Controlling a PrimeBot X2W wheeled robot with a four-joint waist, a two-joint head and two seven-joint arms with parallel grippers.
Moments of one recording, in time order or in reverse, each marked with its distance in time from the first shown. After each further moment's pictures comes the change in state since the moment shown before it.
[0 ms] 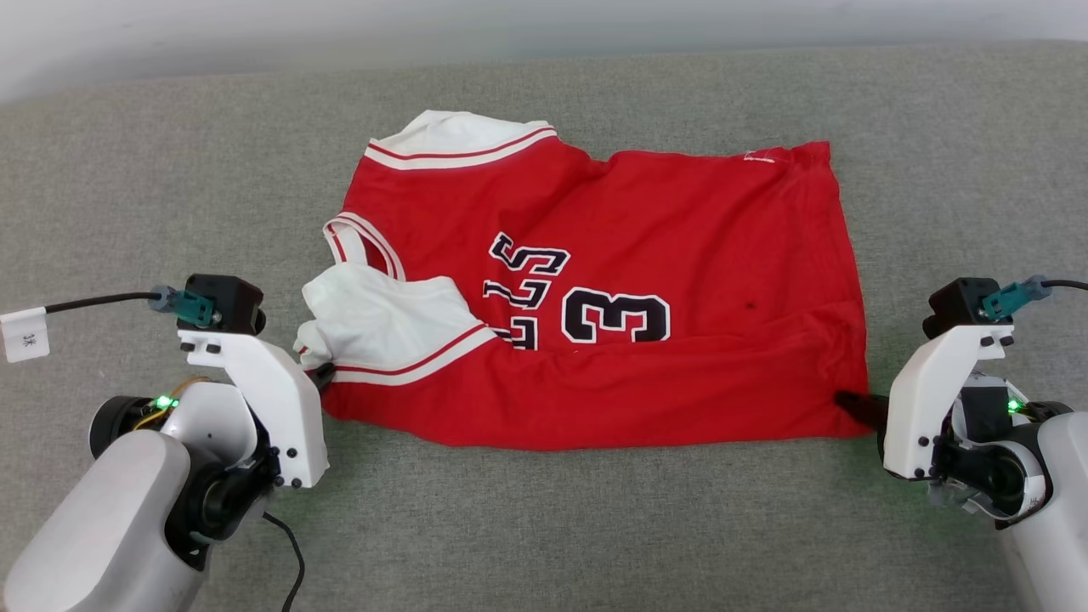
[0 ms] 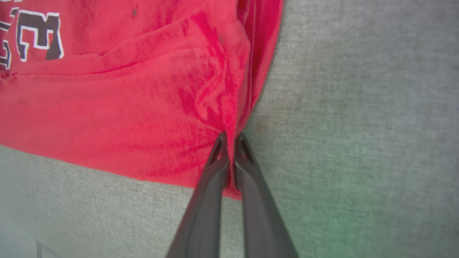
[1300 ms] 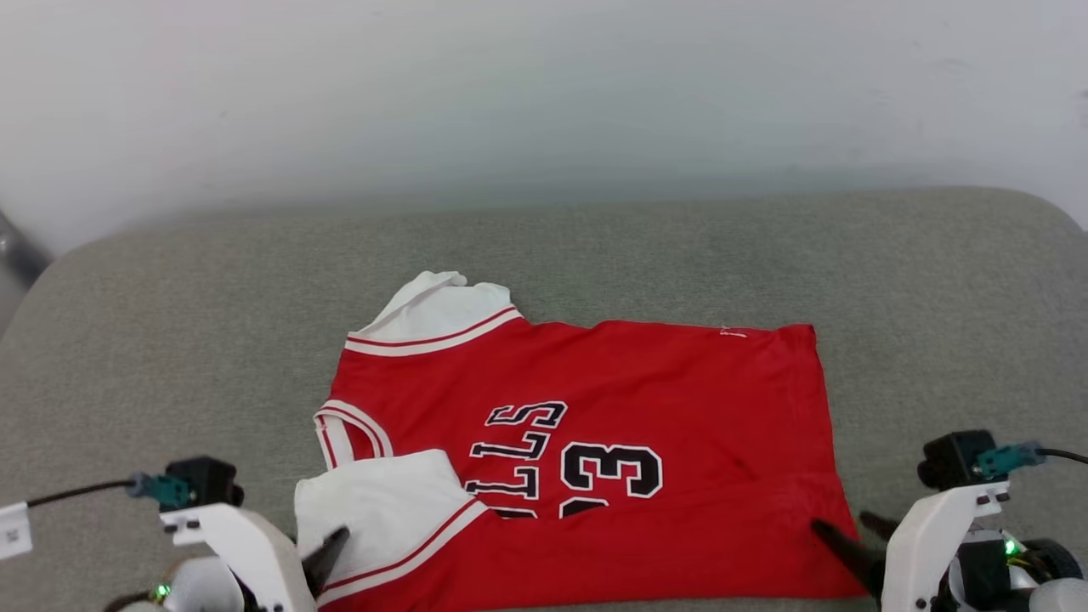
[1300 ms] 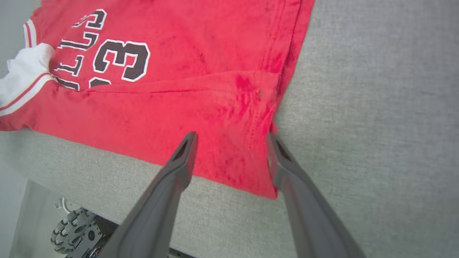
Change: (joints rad) left arm 0.390 -0.004 0.067 -0.075 -0.153 0.071 -0.093; right arm 0.358 -0.023 0.010 -0.233 -0.018 0.000 -0.116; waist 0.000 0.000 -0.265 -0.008
